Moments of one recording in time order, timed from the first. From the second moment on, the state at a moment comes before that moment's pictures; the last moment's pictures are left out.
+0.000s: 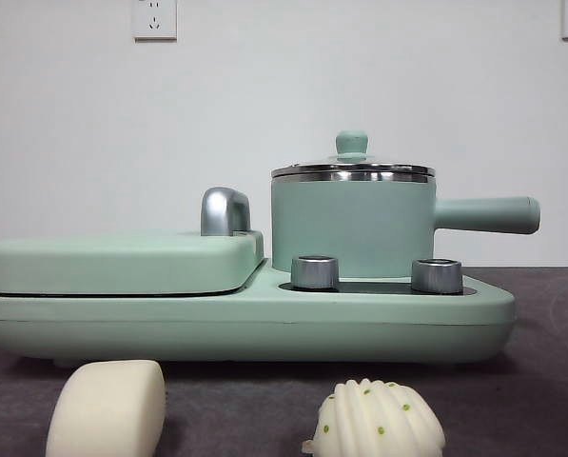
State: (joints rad) left arm -0.07 0.03 0.11 0.14 0.10 -0.66; right arm 0.00 0.03 0.23 -0.02 -0.10 0.40
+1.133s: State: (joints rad) left arm -0.21 0.91 0.90 -0.37 0.37 -0.01; right arm 0.19 0.76 0.77 -0.19 -0.42 -0.04
